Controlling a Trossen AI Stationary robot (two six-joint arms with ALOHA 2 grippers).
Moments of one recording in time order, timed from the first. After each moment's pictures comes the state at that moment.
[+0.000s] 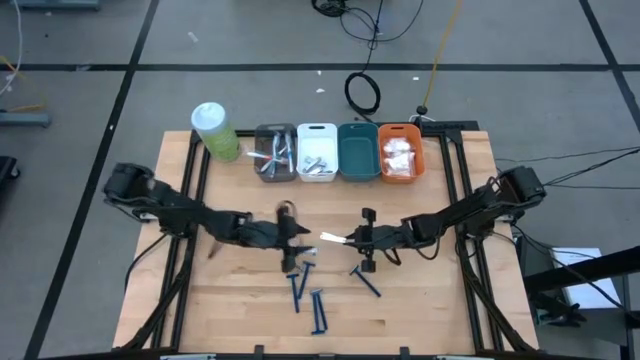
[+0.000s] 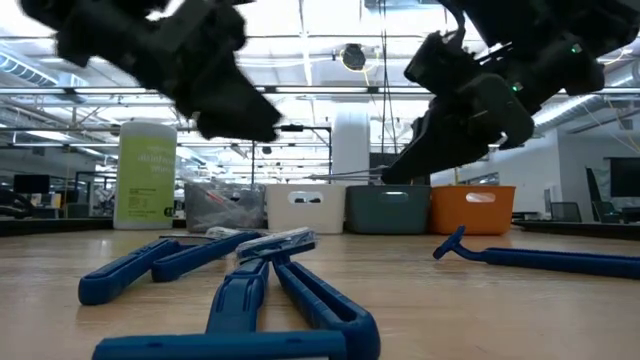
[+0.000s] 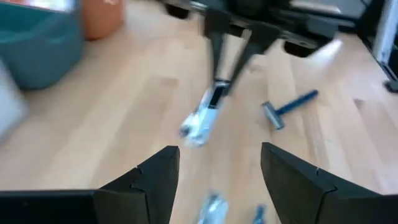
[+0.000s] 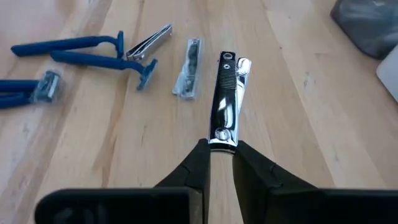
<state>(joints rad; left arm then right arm) -0.26 1.51 0.64 0.38 -0.29 -0.29 0.26 1.59 0.62 0.37 0.28 0.11</state>
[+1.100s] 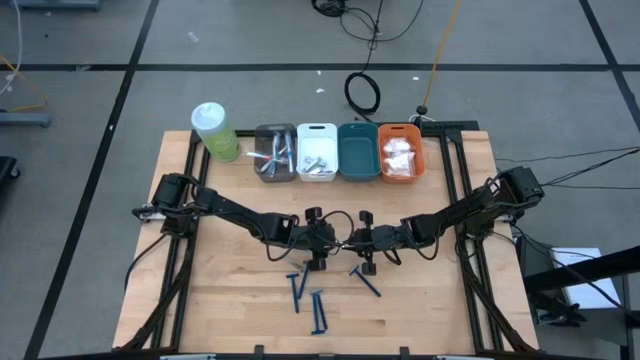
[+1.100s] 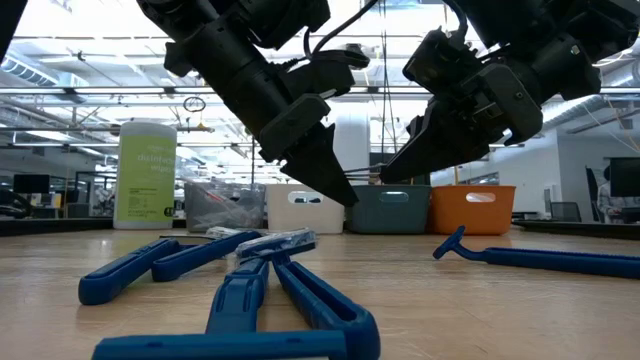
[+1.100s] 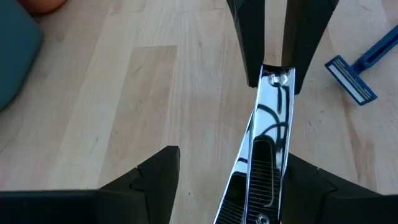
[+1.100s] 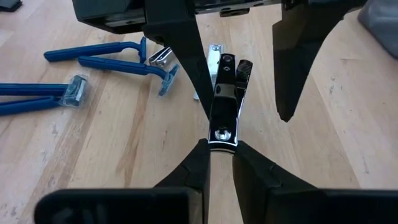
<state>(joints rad) -0.18 1.91 1.11 0.01 -0.26 -0.08 0.26 1.60 0.62 0.42 0.20 0.11</state>
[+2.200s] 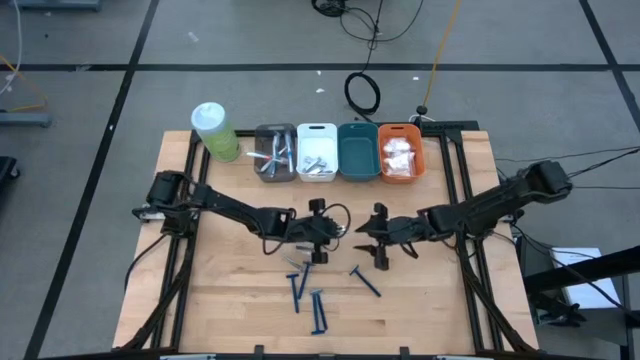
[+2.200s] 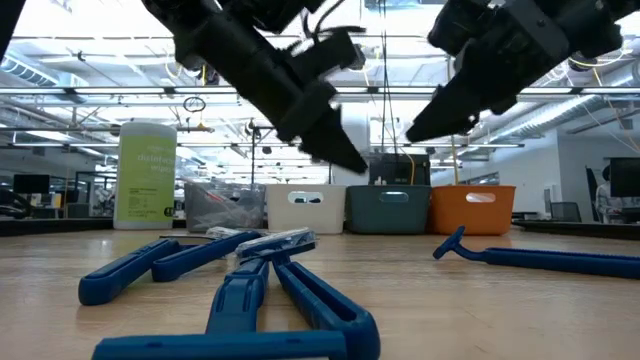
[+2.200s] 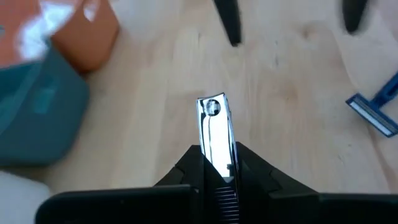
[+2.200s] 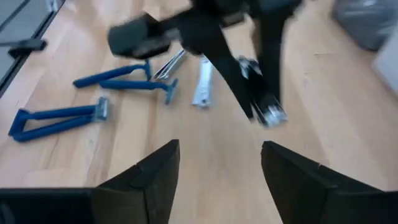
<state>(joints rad) -0.15 1.87 1.10 0.10 -0.31 0.09 0.26 1.33 0.61 0.15 0.21 0.24</state>
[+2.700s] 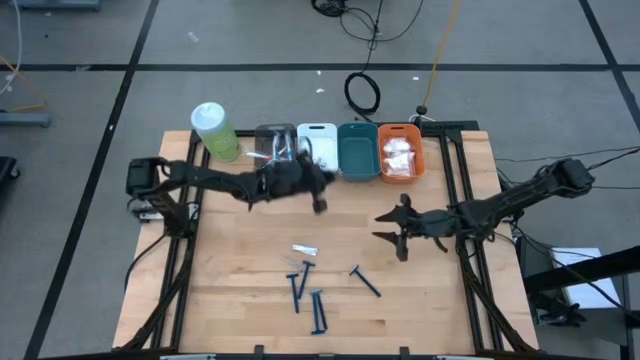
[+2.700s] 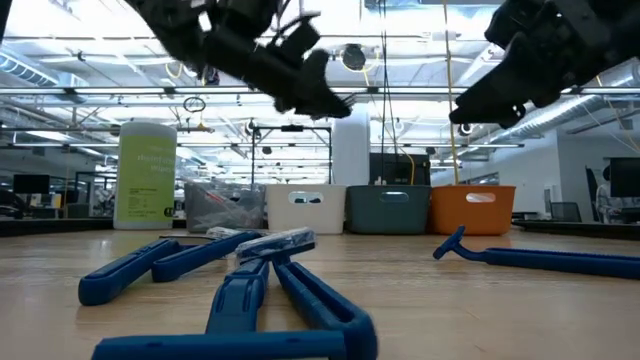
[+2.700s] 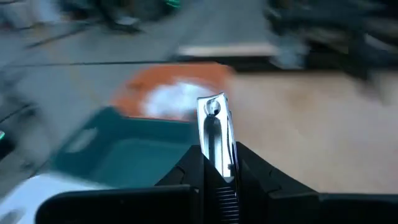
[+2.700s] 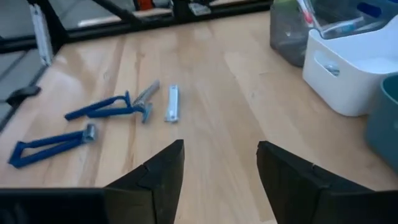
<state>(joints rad) 0.13 1.66 0.95 0.41 -0.19 0.12 0.30 0.97 0.37 0.19 0.37 0.30</state>
